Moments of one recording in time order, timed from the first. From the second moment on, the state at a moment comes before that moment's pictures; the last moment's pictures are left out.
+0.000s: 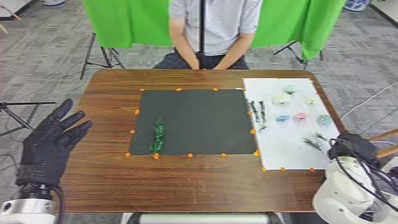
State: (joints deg) left arm 146.2 -46.3 -104.1 -135.8 32.0 24.2 25.4; right arm -98.2 -30.6 61.7 -117.0 -126.3 3.6 77.6
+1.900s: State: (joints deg) left arm 141.9 -44.8 -103.7 -136.1 33.7 23.6 21.7; right arm -54.0 -61.6 16.7 -106.2 -118.9 0.5 61.8
